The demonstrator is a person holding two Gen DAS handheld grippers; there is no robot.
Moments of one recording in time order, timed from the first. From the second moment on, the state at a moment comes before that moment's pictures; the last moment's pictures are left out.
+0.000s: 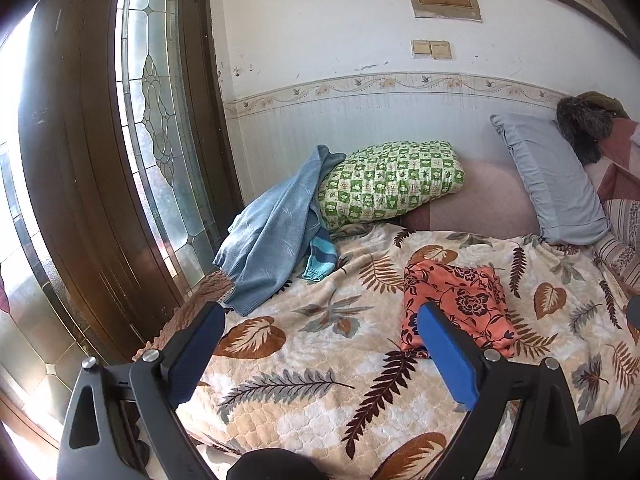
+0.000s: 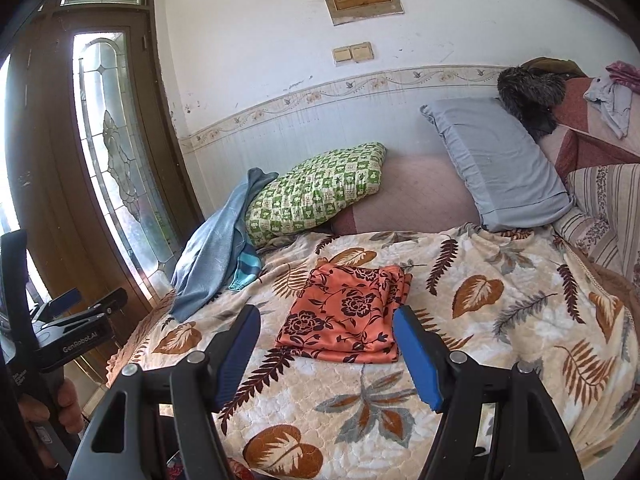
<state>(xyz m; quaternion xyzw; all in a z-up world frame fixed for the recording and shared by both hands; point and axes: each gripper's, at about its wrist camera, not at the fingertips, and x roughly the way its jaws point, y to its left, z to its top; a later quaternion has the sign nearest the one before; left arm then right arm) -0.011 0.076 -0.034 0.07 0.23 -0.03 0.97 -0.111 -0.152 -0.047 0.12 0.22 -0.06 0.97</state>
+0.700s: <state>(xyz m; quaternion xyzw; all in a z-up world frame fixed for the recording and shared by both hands) -0.031 0.088 -0.009 0.05 0.20 -0.04 0.98 -0.110 -0.122 -0.042 0.10 0.22 -0.03 0.97</state>
